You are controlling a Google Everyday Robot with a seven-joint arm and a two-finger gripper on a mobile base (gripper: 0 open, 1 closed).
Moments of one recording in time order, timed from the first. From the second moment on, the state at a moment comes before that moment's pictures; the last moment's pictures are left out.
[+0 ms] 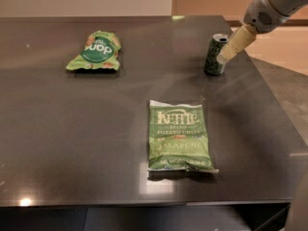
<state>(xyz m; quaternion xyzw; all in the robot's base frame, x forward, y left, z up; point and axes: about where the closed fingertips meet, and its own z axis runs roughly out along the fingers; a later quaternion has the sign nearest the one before) 0.667 -0.225 0.943 -0.47 0.83 0.06 0.28</state>
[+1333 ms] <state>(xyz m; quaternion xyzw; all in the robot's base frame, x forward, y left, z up) 0.727 -0.235 0.898 -0.43 0.84 0.12 0.31</state>
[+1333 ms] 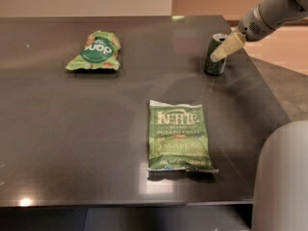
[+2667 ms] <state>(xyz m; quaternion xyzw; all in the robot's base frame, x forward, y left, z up) 0.710 -0.203 0.926 -0.52 0.82 0.04 0.23</state>
